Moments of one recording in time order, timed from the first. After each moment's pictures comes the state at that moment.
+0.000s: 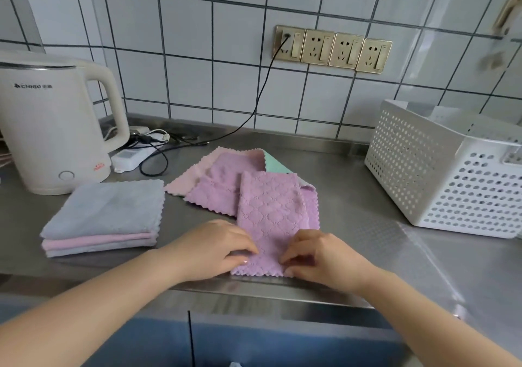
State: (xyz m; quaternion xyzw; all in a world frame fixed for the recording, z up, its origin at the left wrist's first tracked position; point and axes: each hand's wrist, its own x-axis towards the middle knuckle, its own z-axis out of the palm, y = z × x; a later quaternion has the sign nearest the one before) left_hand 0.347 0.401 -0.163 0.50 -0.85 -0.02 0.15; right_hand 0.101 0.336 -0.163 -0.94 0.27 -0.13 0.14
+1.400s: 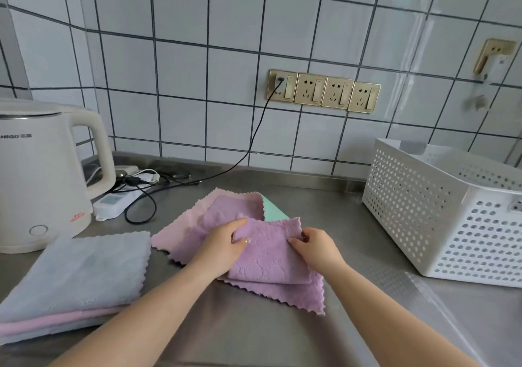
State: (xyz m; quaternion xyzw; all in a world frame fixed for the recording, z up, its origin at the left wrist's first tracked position) left_hand 0.348 0.299 -0.161 0.67 -0.60 -0.23 0.38; right_hand 0.151 0.232 -0.152 -0.73 0.59 -0.25 0.24
